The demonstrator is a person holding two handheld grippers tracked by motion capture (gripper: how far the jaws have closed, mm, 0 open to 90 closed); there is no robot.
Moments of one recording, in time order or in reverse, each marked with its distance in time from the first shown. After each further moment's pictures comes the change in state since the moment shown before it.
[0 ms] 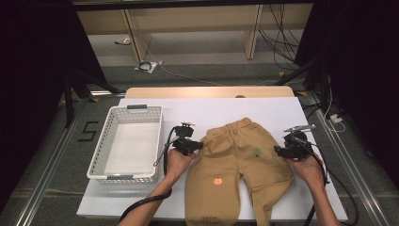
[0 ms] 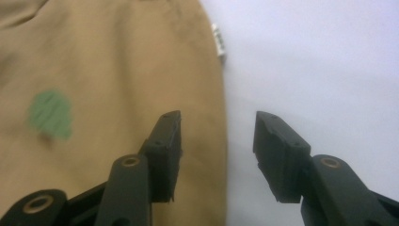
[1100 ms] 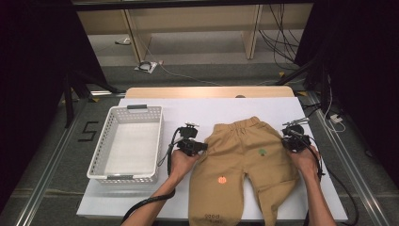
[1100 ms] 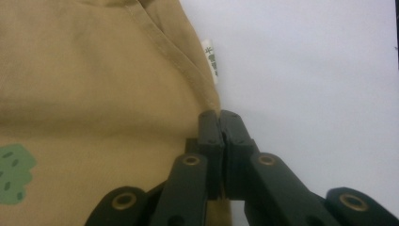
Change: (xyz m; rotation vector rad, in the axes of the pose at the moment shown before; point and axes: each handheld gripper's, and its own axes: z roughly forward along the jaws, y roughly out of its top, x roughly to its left) left arm -0.008 -0.001 0.009 0.016 -0.044 0.009; right arm -0.016 0.013 0.029 0.042 -0.131 0.001
